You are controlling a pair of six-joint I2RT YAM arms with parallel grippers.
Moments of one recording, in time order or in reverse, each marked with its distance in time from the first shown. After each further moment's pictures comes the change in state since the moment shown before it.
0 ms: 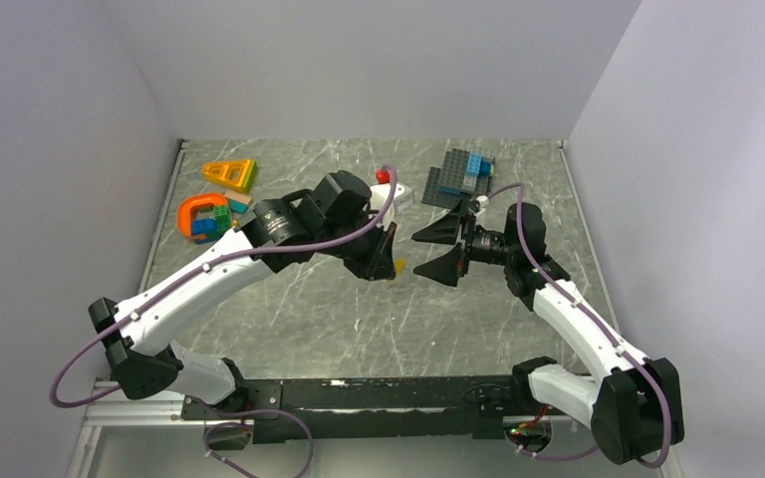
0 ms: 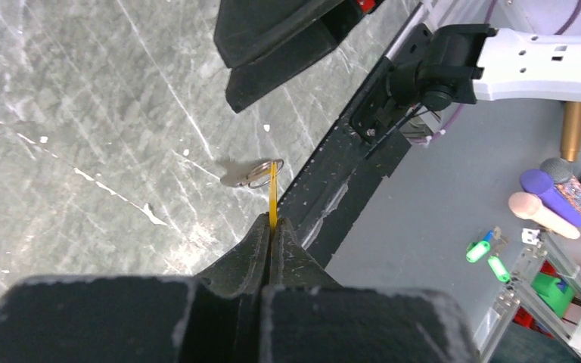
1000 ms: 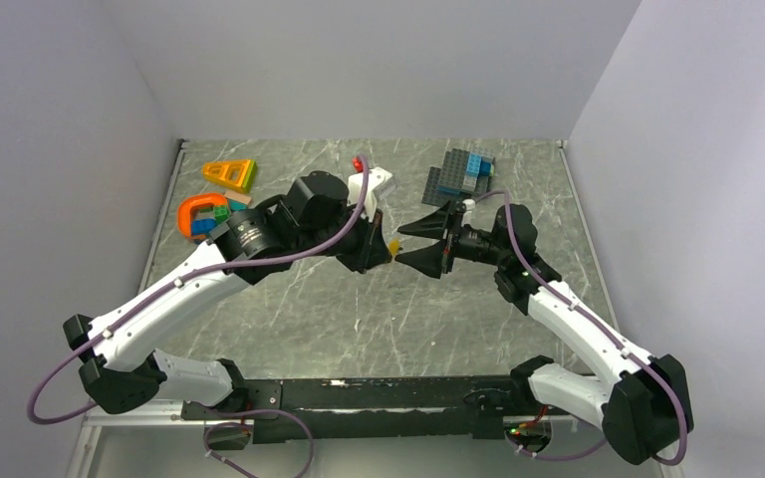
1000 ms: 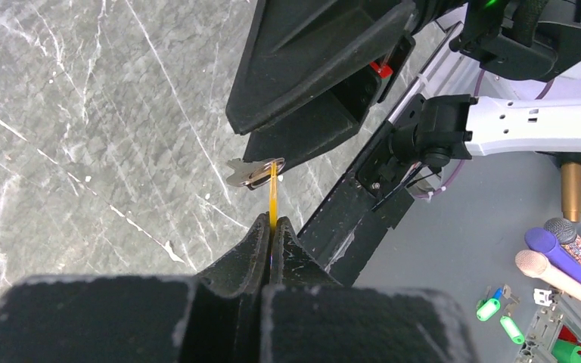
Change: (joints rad) left arm -0.001 -0.100 -0.042 0.116 -0.126 -0.020; right arm 0.158 -0.014 0.032 0.157 0.153 0.424
